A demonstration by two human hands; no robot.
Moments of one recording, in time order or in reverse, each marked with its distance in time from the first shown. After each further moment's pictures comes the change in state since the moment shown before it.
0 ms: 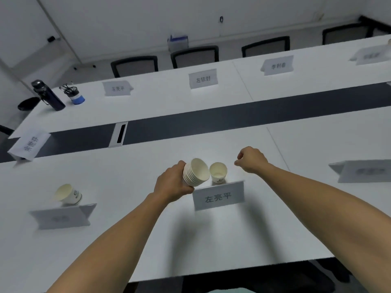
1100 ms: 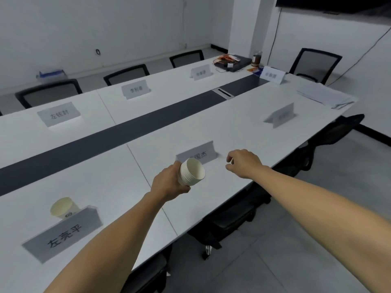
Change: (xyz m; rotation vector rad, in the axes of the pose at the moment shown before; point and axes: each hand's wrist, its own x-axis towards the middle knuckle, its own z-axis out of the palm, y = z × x) left_hand -0.036 0.441 0.192 -0.016 -0.155 0.516; right_hand -0.208 0.423 -0.229 -0.139 0.222 0.237
